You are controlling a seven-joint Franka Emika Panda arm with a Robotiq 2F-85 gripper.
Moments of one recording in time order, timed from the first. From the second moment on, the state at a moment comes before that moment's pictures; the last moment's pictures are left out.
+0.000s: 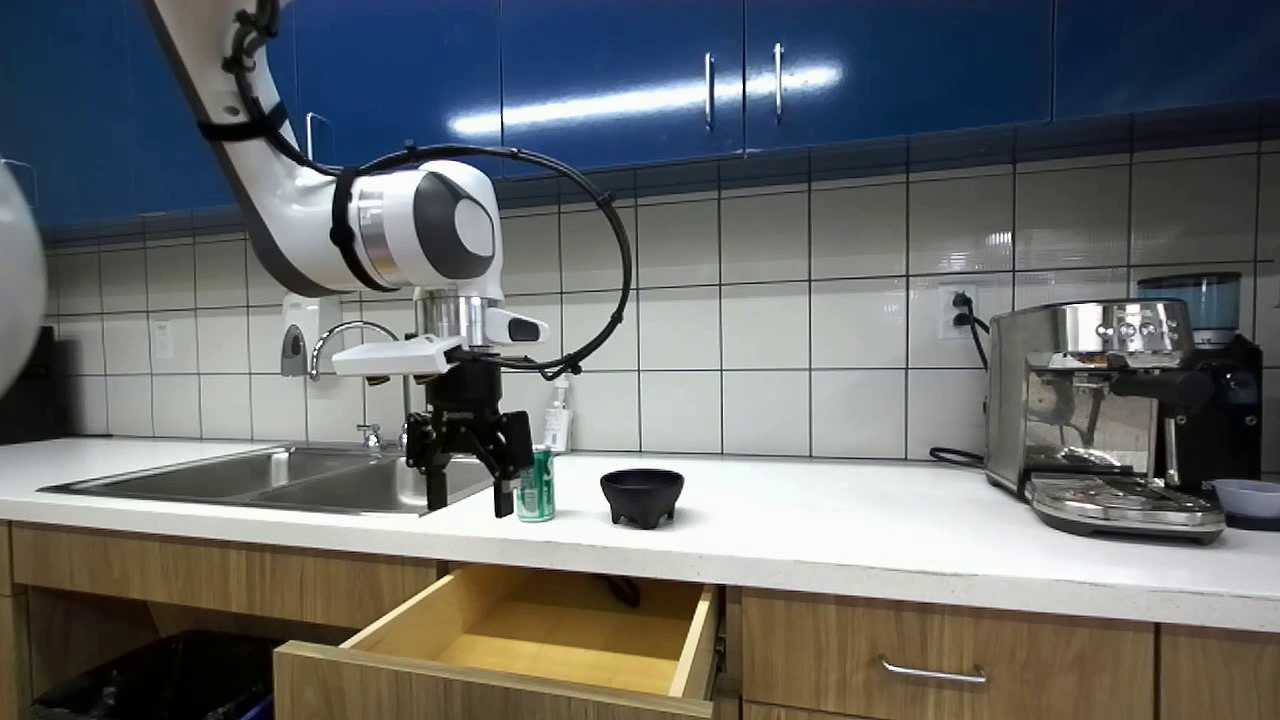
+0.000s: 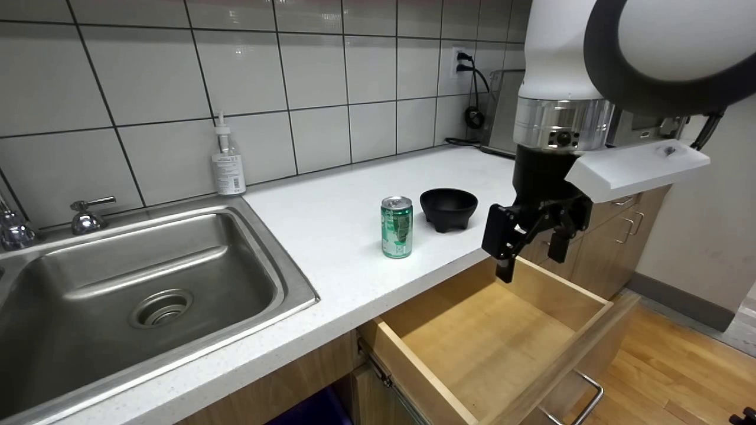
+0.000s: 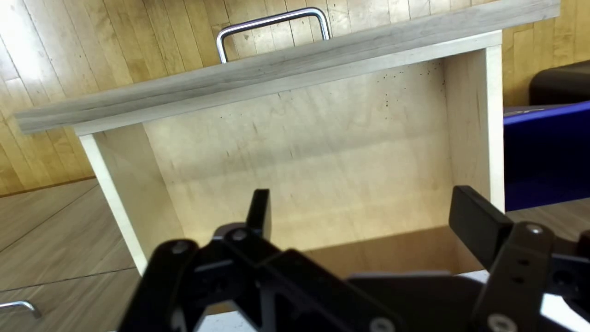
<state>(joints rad) 0.10 -0.09 -0.03 -2.51 -0.06 2.41 0.29</state>
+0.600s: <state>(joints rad) 0.08 -0.09 -0.03 -2.50 -0.05 2.41 0.29</state>
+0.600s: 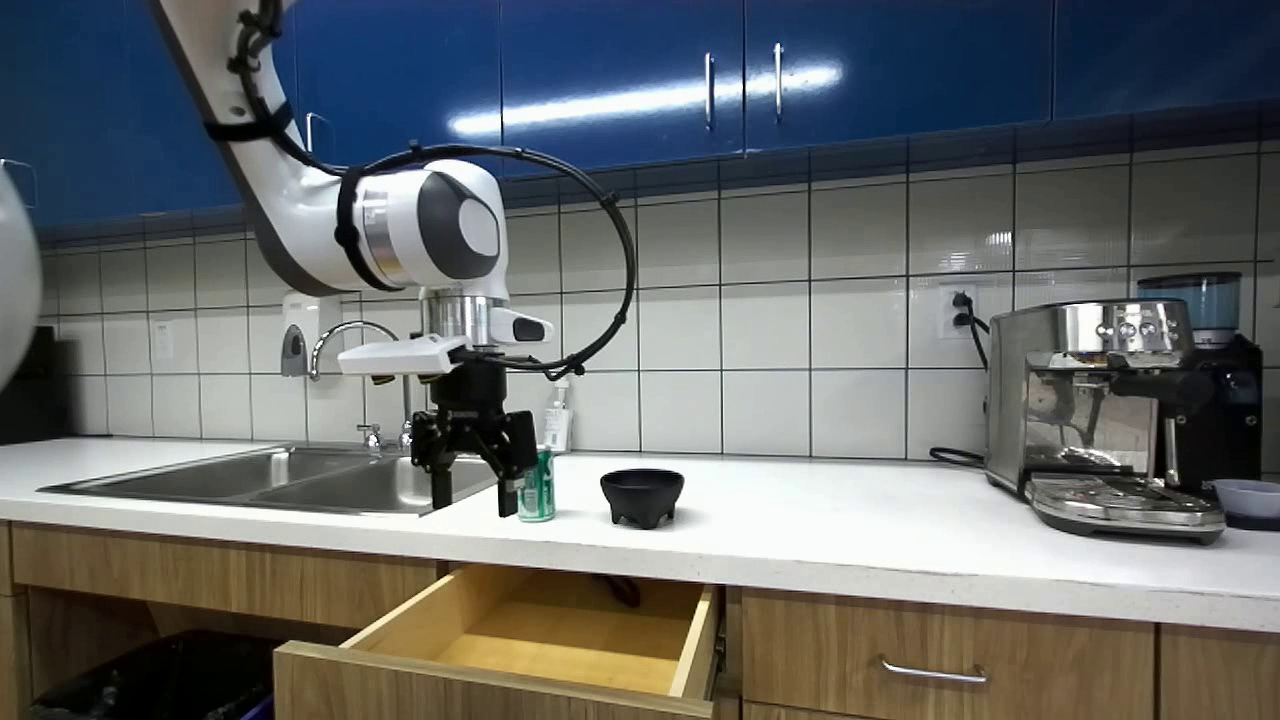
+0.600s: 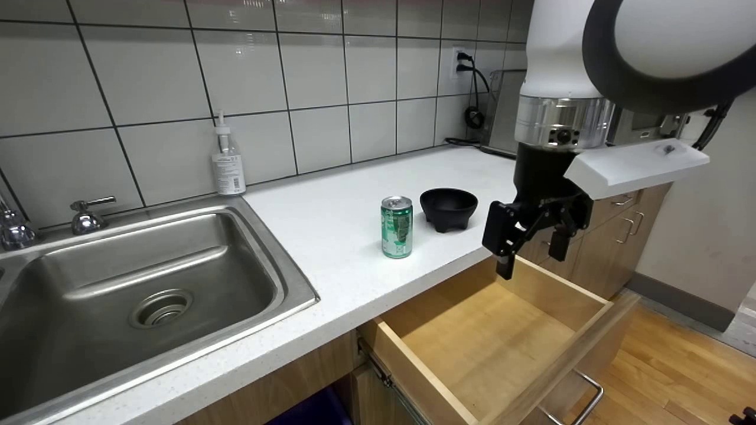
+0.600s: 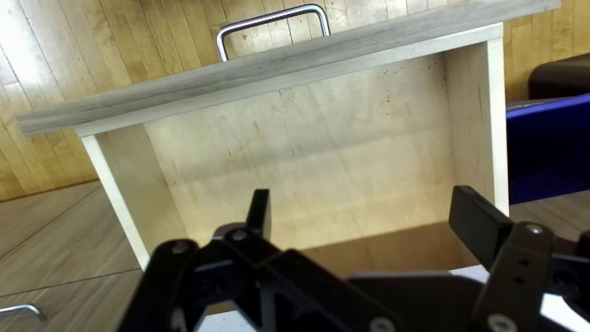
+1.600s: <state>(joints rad) 0.06 -0.05 0.00 -2.38 -0.09 2.43 0.29</state>
